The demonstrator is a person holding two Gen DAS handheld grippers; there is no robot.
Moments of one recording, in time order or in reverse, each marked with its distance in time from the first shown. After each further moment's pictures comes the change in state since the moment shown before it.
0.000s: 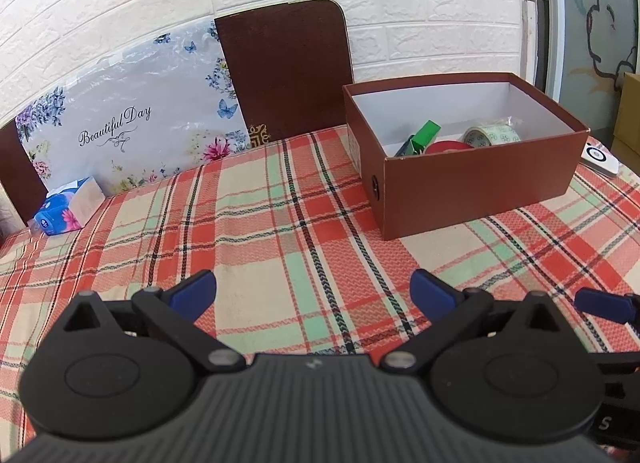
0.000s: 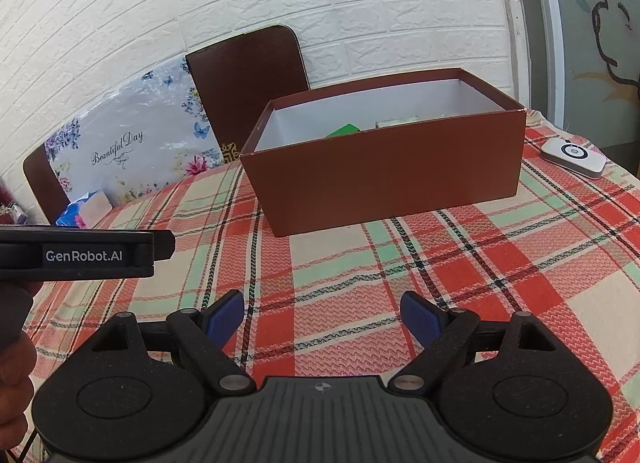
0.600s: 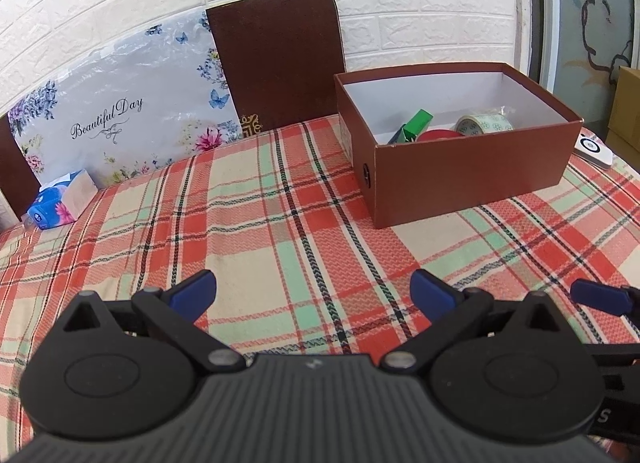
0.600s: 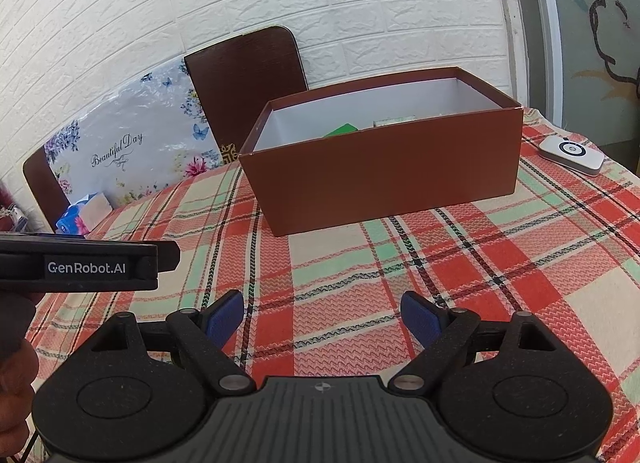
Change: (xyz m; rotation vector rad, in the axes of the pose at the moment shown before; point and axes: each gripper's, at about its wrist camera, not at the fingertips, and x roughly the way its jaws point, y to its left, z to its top) left arm 0.003 -0.001 -0.004 0.005 0.031 -0.032; right arm -0.001 -0.003 -0.001 0.006 0.000 0.002
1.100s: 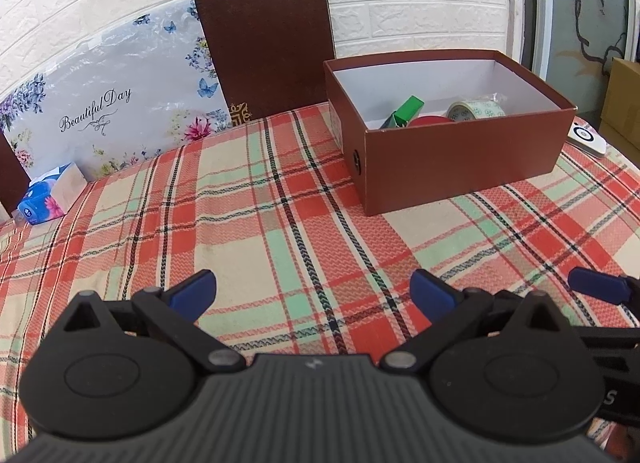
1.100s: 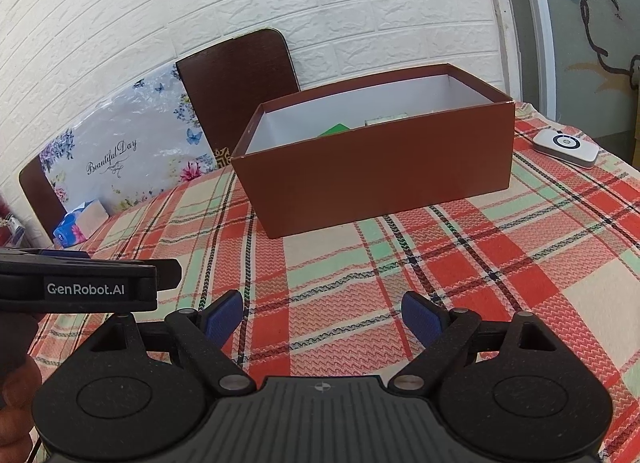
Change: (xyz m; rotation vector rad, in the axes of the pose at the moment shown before) left arm 0.005 -0.002 -0.002 0.010 0.030 -0.020; right arm 0.000 -0.004 -0.002 0.033 -0.005 -0.007
